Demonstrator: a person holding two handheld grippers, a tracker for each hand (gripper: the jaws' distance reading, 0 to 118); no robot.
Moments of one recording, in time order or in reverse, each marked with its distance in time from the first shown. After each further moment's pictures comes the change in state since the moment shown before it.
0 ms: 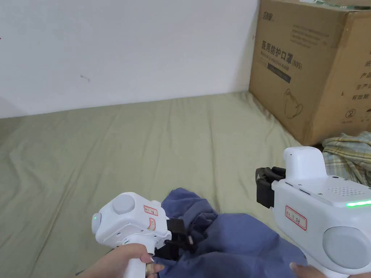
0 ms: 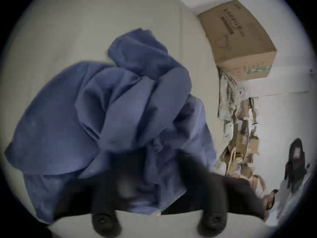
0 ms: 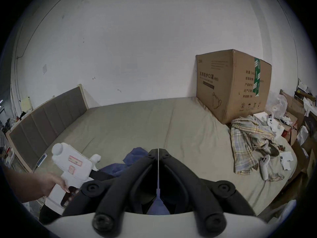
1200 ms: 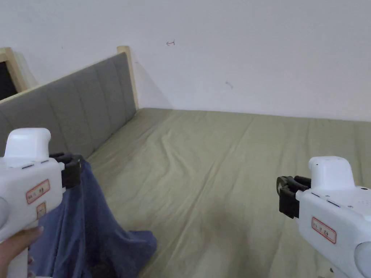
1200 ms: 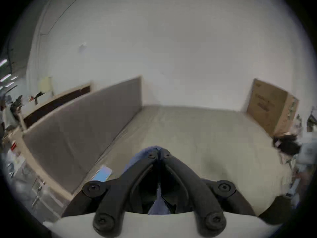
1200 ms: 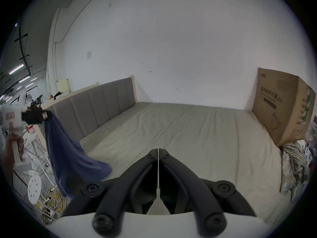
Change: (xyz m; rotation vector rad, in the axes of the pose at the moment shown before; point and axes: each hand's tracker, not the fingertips) left arm -0.100 -0.166 0.442 1.077 0.710 -0.281; right arm -0.220 0.019 -0.026 0.019 0.356 0.165
